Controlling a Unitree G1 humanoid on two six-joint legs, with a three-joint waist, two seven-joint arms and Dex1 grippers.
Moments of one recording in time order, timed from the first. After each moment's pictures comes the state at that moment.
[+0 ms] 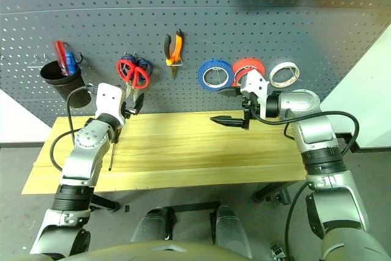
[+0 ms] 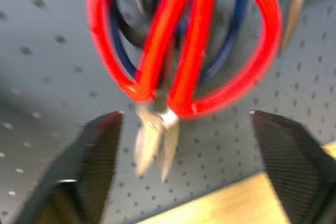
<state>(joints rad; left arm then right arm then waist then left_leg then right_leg) -0.29 0.31 0.08 -0.08 -0.04 0.25 -0.20 -0.60 -0.62 0.06 0.16 0.34 0.28 1.28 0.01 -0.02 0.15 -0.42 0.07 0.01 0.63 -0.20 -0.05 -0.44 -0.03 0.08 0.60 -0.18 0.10</state>
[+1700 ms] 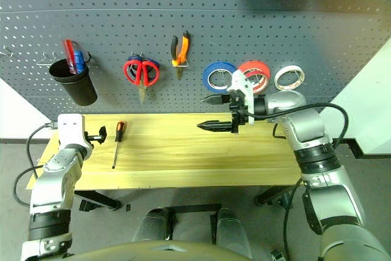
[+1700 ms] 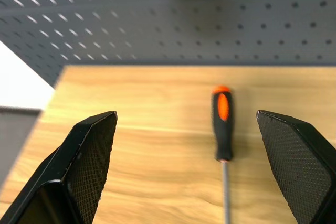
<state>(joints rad) -0.15 0.34 0.29 -0.12 -0.10 0.74 -0.07 -0.65 -0.58 0.21 0.08 0.40 0.54 1.22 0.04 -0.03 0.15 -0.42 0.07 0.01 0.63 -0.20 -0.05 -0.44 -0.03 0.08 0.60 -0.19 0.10</state>
